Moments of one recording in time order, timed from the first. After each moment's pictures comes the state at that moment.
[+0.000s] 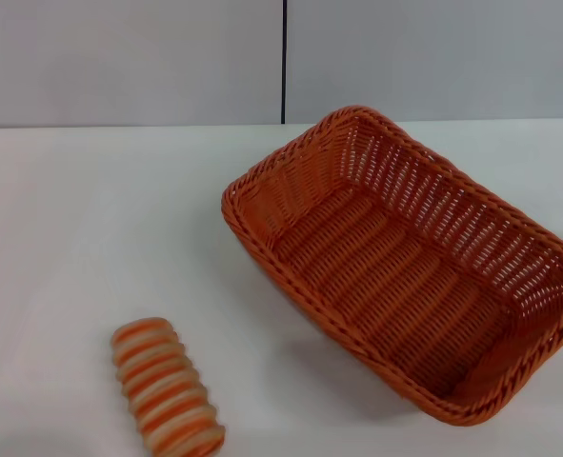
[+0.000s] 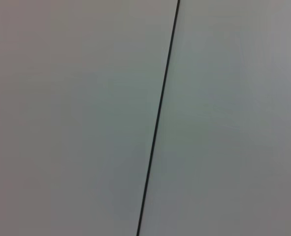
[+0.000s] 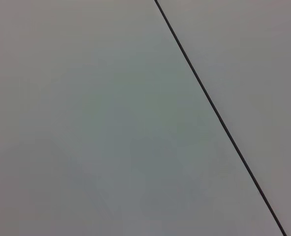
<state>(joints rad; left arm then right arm) -0.04 -2.06 0.30 0.14 1.15 1.74 -0.62 0.13 2.05 -0.67 -0.43 2.17 1.56 -2.04</state>
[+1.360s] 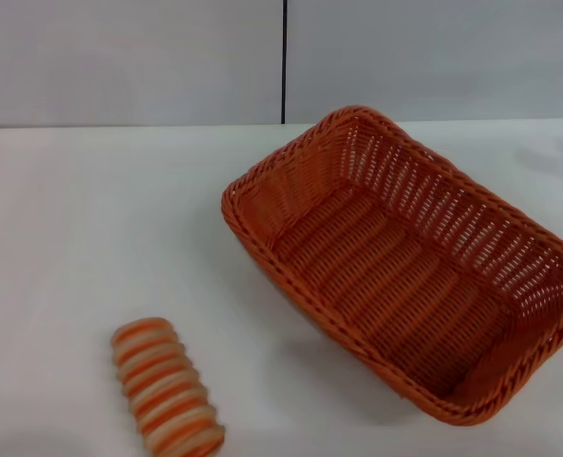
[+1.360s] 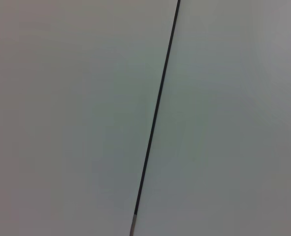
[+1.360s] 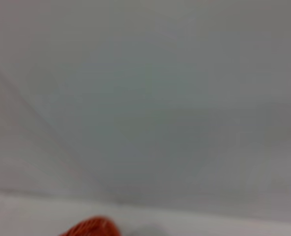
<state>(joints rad) -0.12 -2.06 0.31 0.13 1.16 1.61 -0.62 0.50 1.90 -0.68 -1.15 0.99 1.57 -0.78</state>
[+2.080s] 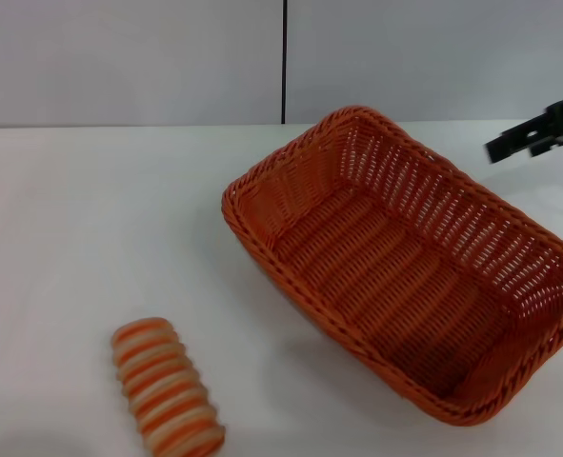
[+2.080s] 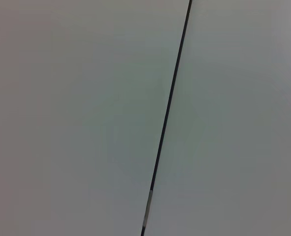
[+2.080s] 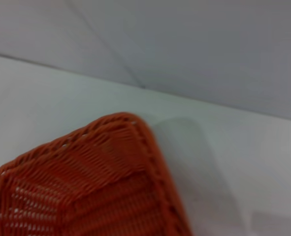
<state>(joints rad) -0.12 -2.06 0.31 0.13 1.16 1.54 -0.62 0.87 1.89 -0.75 -0.81 0.58 1.65 -0.71</state>
